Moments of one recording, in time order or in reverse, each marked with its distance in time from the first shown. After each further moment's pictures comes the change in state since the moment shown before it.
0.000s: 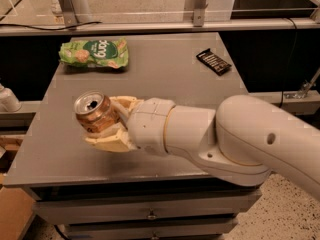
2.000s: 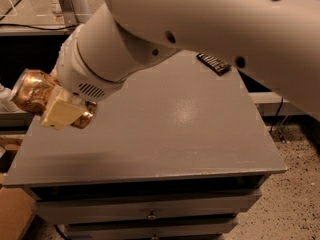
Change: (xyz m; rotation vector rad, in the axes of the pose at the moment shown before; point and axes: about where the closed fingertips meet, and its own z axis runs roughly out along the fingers) arm -0.075 0.014 0.047 -0.295 0.417 -0.255
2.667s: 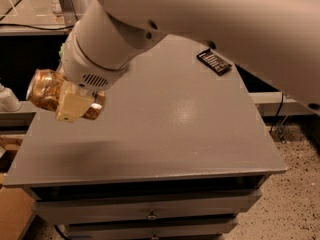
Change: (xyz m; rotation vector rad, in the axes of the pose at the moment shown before) arm 0.020 -0.019 0.010 -0.030 0.112 -0.062
